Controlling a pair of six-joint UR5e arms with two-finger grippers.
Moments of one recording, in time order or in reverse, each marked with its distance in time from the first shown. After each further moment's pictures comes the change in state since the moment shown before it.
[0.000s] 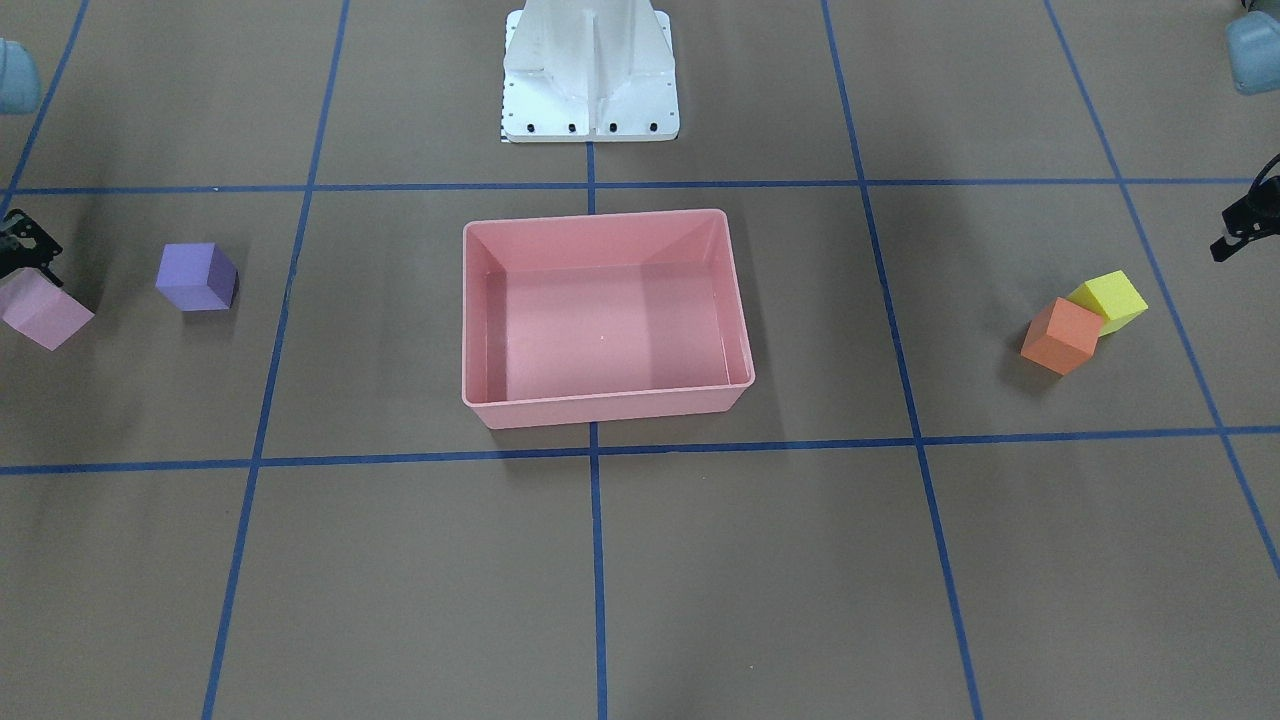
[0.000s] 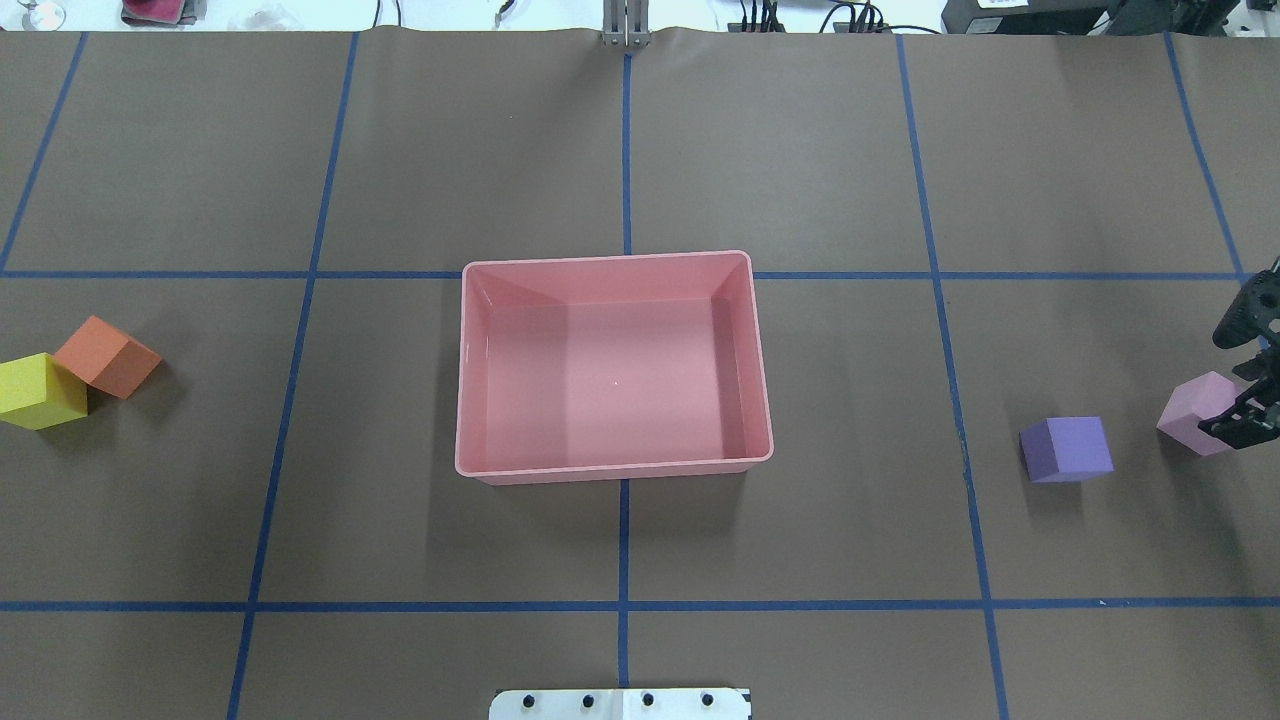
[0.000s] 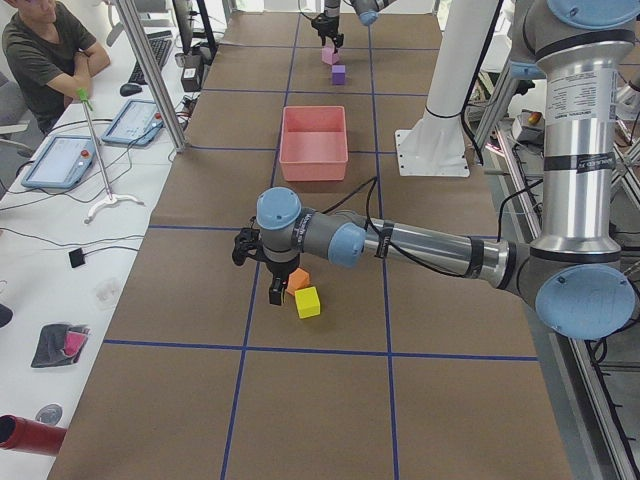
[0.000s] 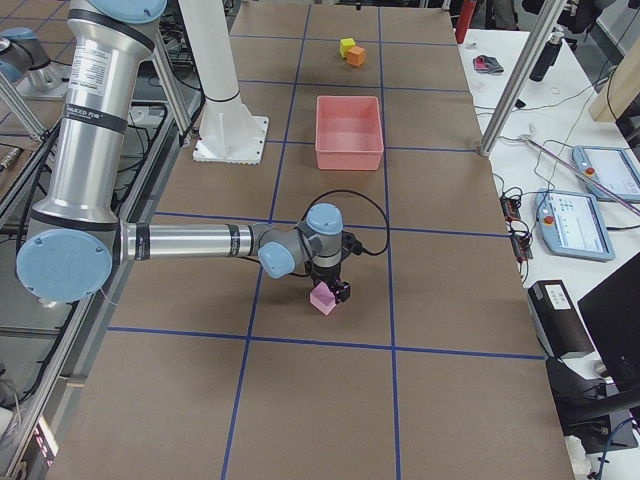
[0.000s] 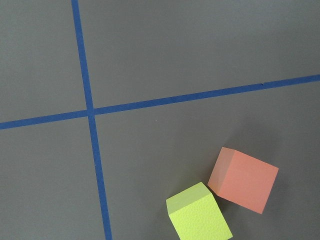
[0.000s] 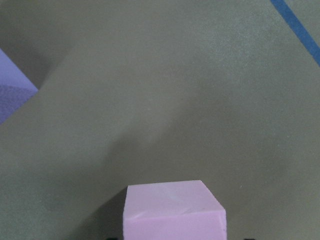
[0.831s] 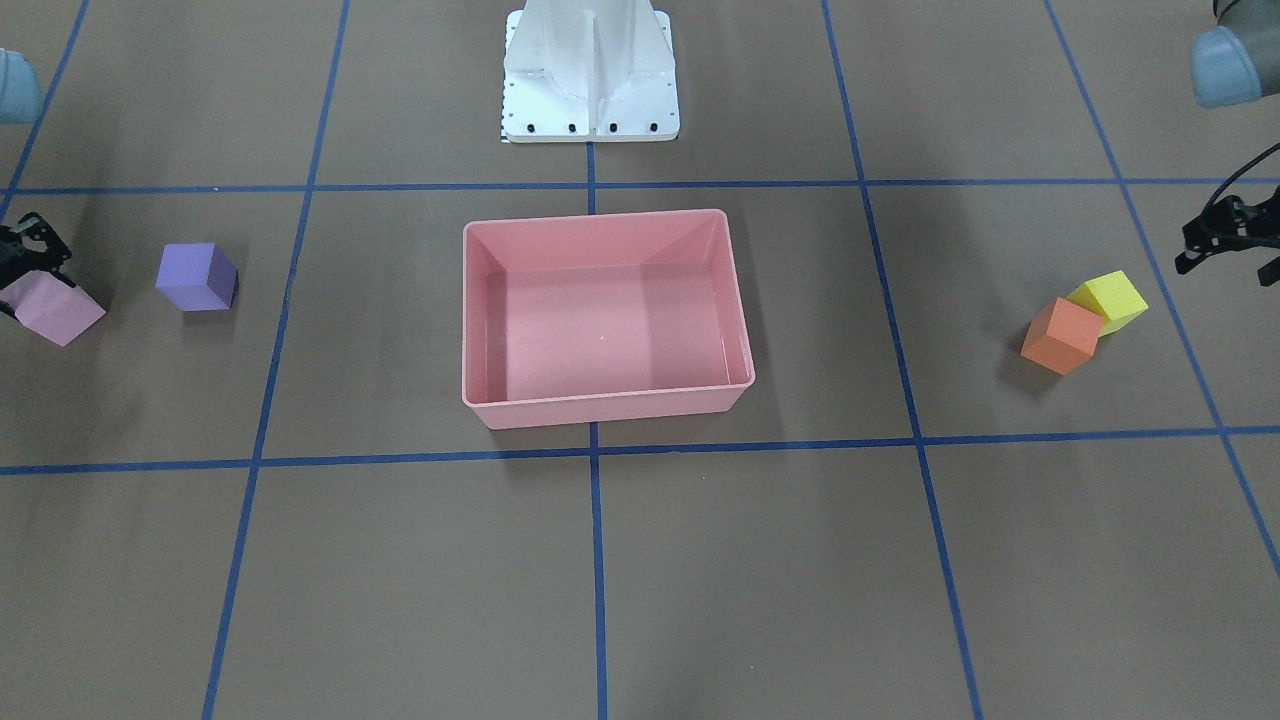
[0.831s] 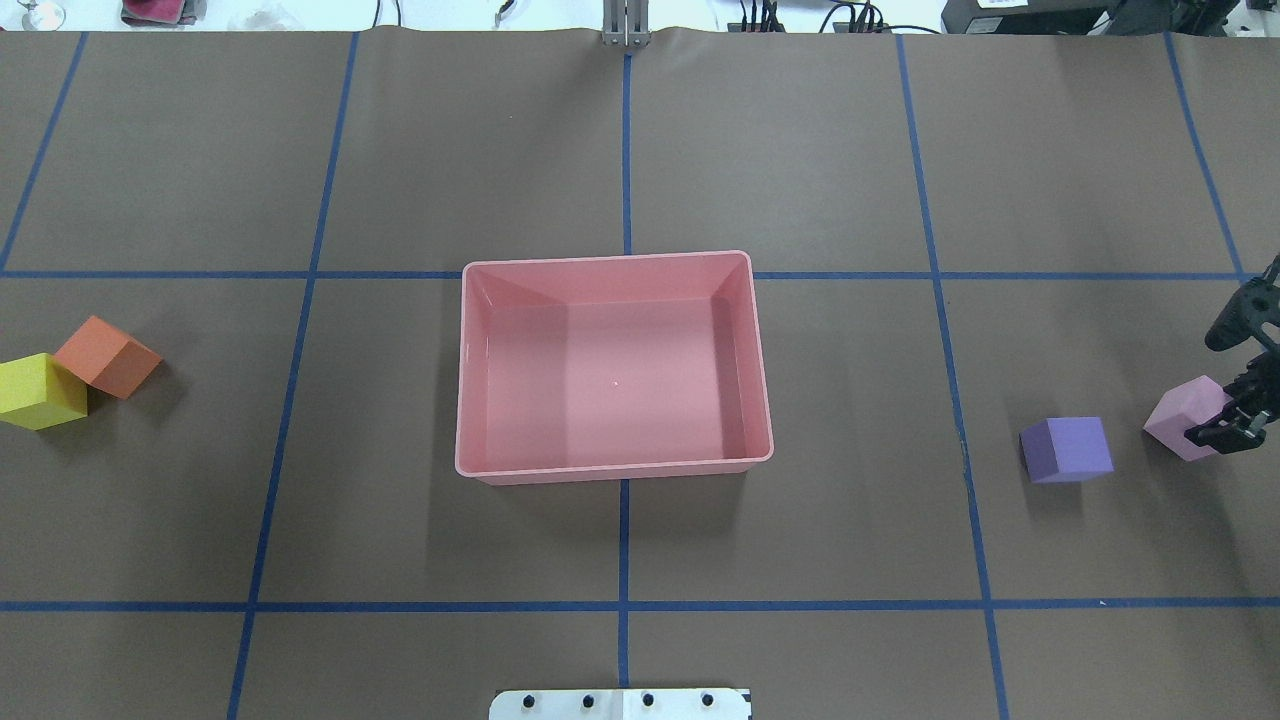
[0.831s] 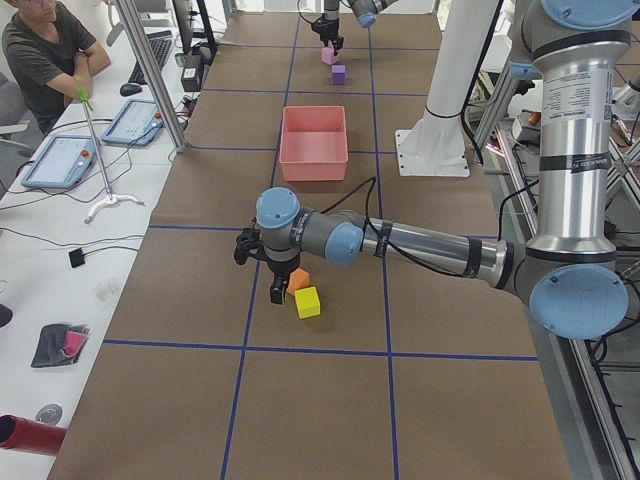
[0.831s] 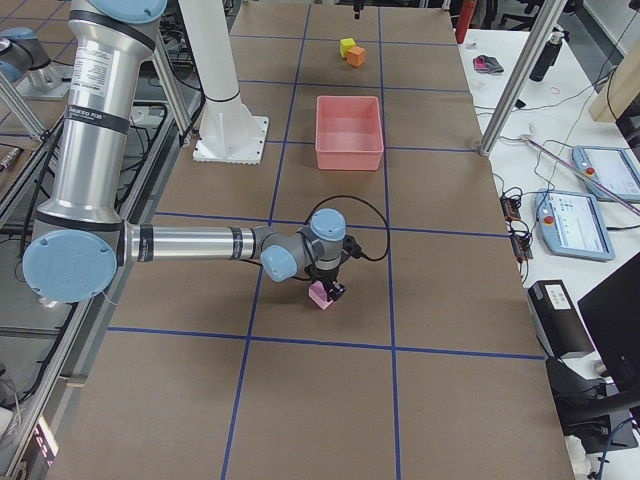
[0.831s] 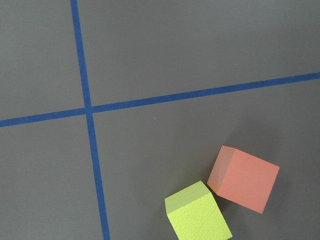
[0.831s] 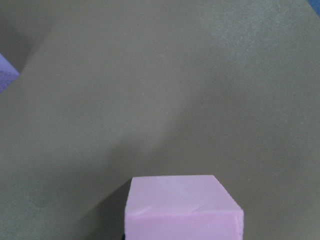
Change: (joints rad) left arm 0.125 -0.022 0.015 -0.001 0.090 -0.032; right arm 0.005 0.019 -0.010 -0.008 0.128 0.118
